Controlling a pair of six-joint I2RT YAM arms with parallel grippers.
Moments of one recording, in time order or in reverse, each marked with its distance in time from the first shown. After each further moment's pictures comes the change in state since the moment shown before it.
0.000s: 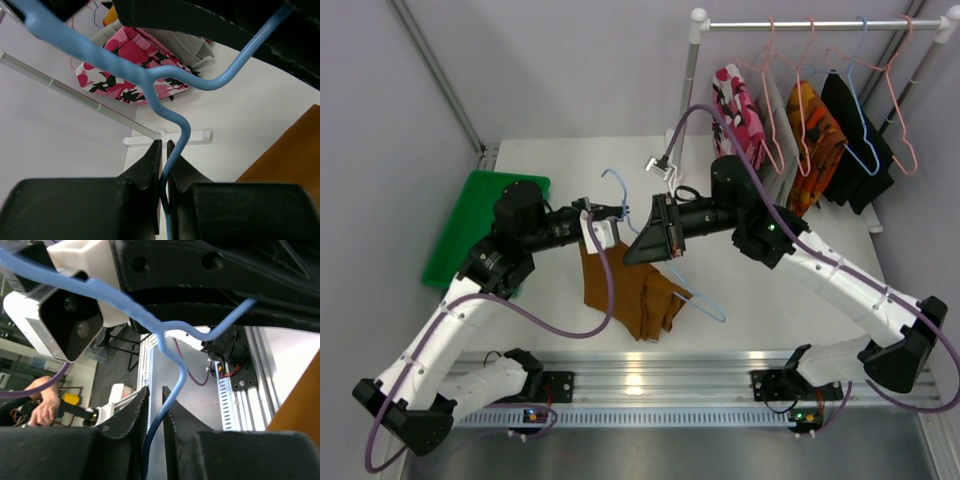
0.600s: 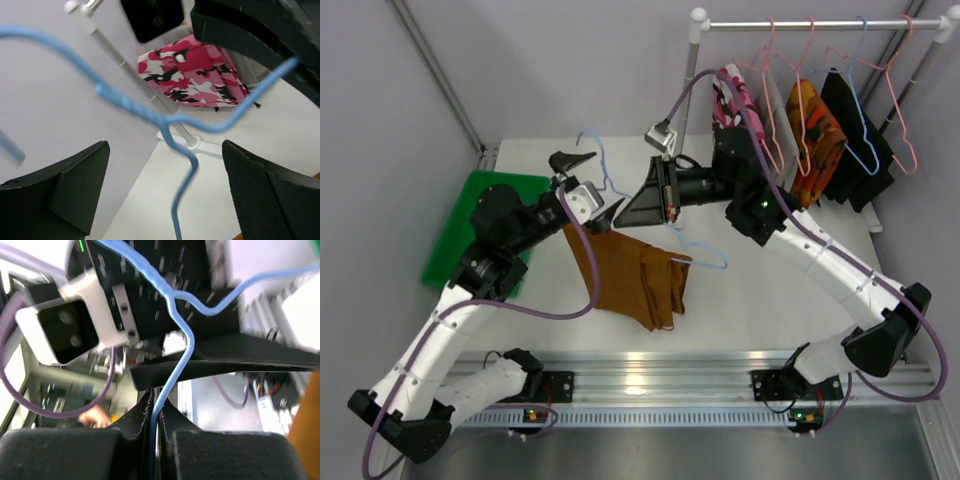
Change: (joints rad) left arm 0.011 -0.023 -0.003 0.214 -0.187 -0.210; right arm -0.054 0.105 0.111 0.131 -0.067 0.360
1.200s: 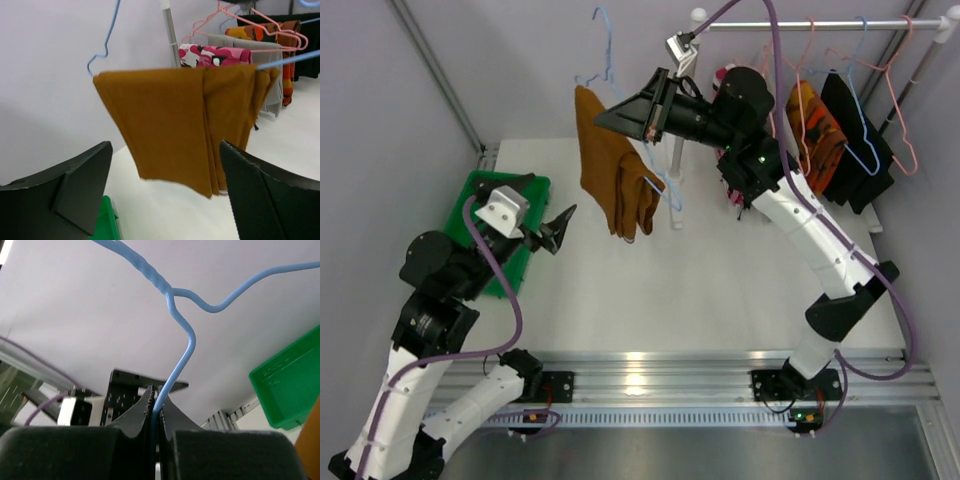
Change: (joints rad) left arm 0.032 -0.253 0.082 -0.214 -0.331 -0.377; right arm -0.062 0.259 0.555 -0.018 0.339 -0.049
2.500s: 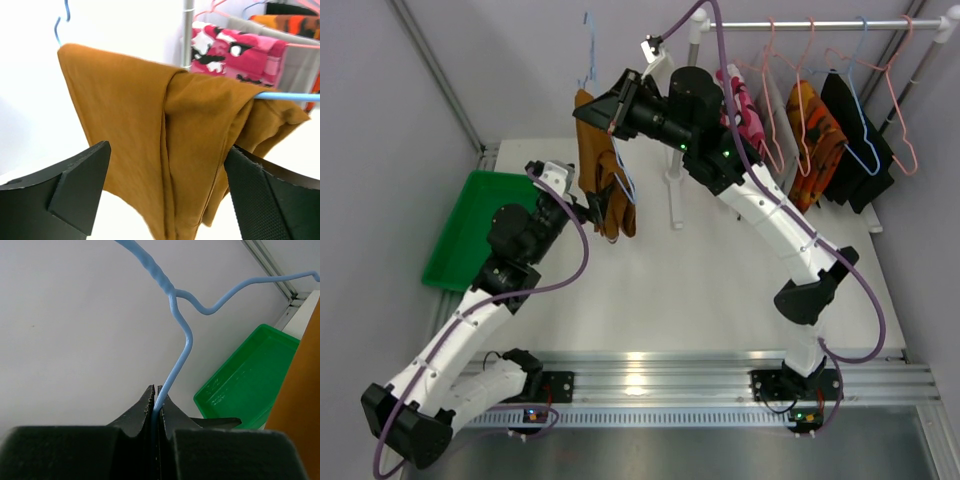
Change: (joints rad) left arm 0.011 0.211 -0.356 0.551 -0.101 -0.171; right arm 0.097 0.216 0.287 -0.239 0.404 -0.192
